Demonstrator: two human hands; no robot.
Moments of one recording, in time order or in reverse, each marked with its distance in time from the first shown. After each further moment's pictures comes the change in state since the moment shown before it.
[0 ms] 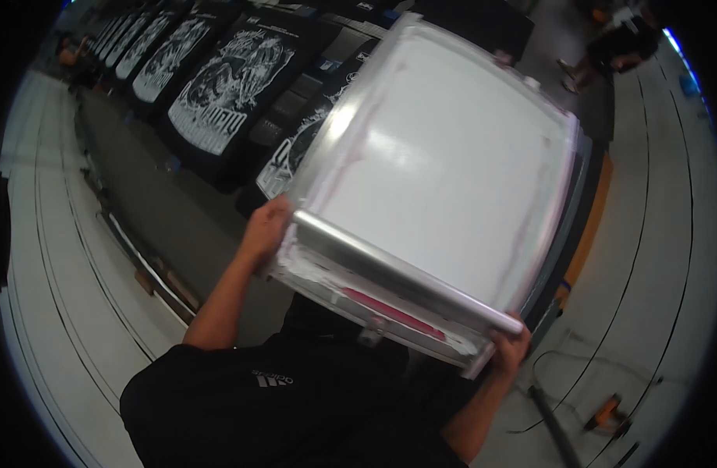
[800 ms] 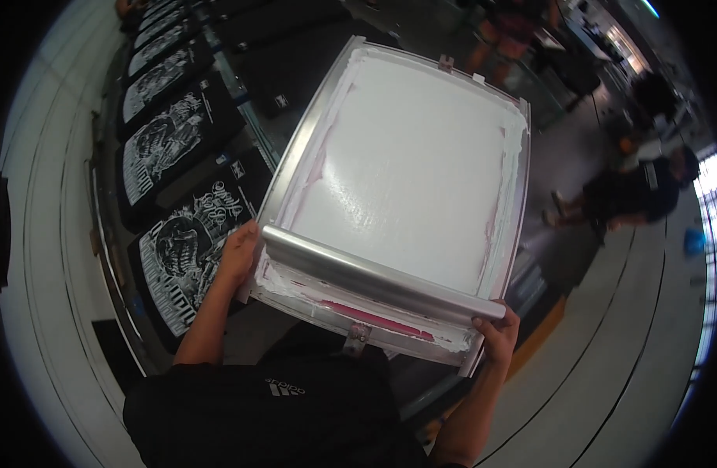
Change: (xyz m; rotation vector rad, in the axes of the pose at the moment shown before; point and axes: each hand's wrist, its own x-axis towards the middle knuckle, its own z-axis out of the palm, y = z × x) left_hand 0.203 0.279 0.343 -0.312 0.374 0.173; right_hand 0.627 -0.267 -0.086 -0.113 -0.558 -0.092
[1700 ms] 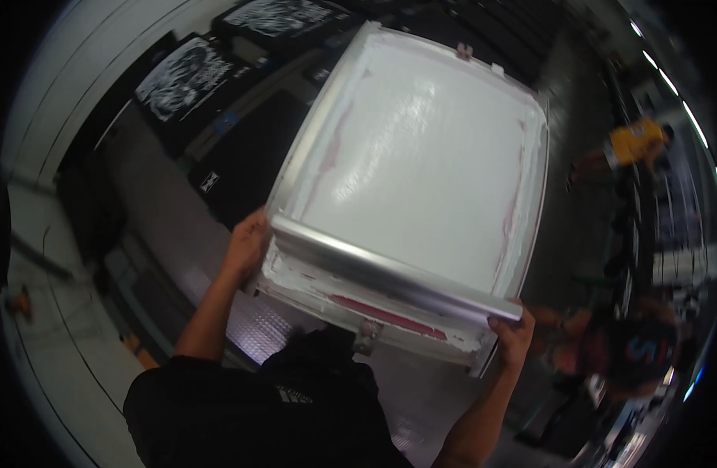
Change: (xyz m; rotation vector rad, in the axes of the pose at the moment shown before) left_hand 0.189 0.011 0.499 -0.308 0.860 -0.061; right_hand 0.709 0.011 -0.207 -0.068 -0.751 -0.132
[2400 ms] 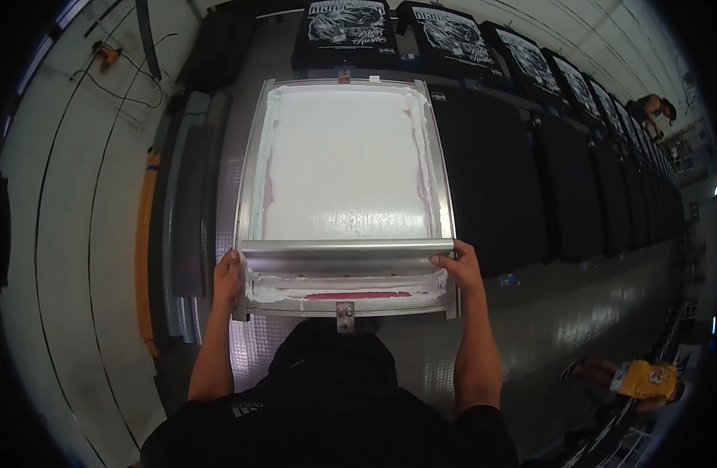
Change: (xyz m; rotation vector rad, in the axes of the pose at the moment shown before) left_hand -0.432 -0.088 0.054 0.009 0.863 -0.182; right_hand 0.004 0.072 0.013 -0.095 -1.035 0.150
